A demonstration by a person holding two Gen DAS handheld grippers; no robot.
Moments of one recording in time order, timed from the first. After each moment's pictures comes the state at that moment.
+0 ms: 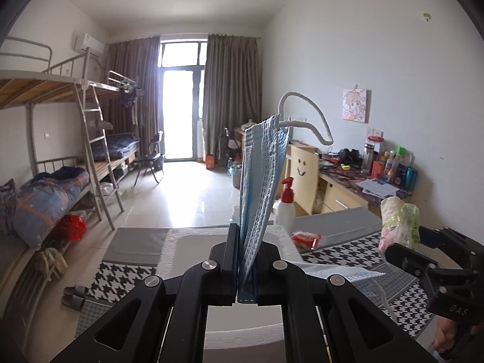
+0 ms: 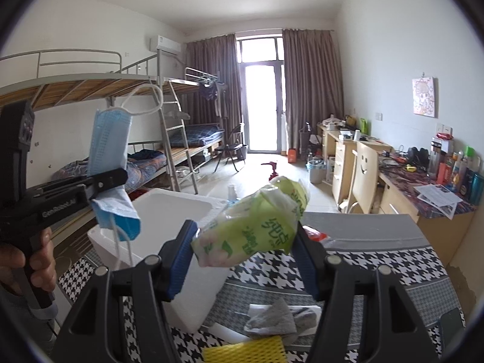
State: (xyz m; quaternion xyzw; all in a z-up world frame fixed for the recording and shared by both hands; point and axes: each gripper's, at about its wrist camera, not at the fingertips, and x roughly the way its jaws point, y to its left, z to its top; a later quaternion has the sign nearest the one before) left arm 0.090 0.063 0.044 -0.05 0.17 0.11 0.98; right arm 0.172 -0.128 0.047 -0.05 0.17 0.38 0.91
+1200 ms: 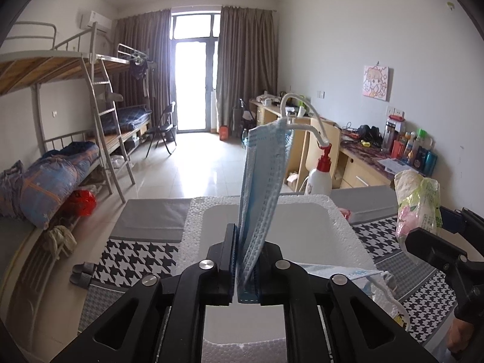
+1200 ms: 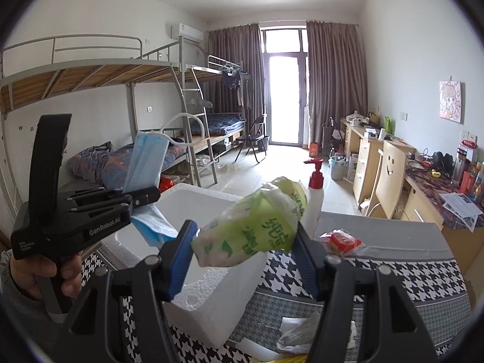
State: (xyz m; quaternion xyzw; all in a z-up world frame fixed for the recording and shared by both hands) left arm 0.115 0.098 0.015 -0.06 0.24 0.14 0.96; right arm 0.184 -0.079 0.047 -0.07 0.19 0.42 0.89
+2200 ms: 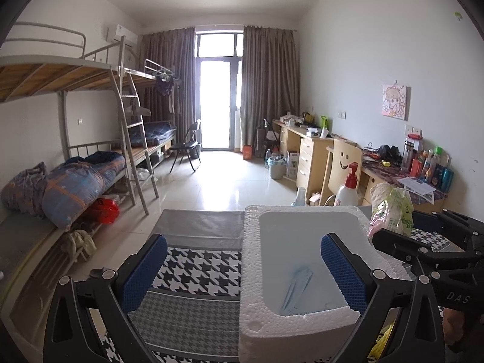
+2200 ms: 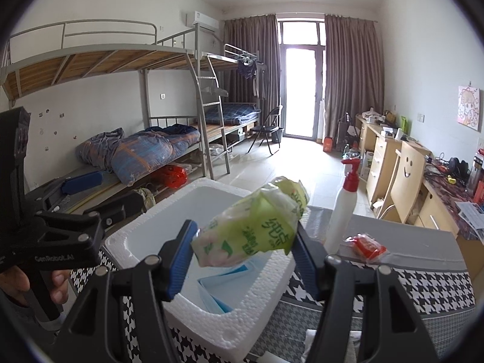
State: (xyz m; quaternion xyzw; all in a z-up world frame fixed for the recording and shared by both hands) left arm 0.074 0.118 0.020 -0.06 0.19 0.20 0.96; right arm 0.189 -0.036 0.043 -0.10 0.20 0.45 0.87
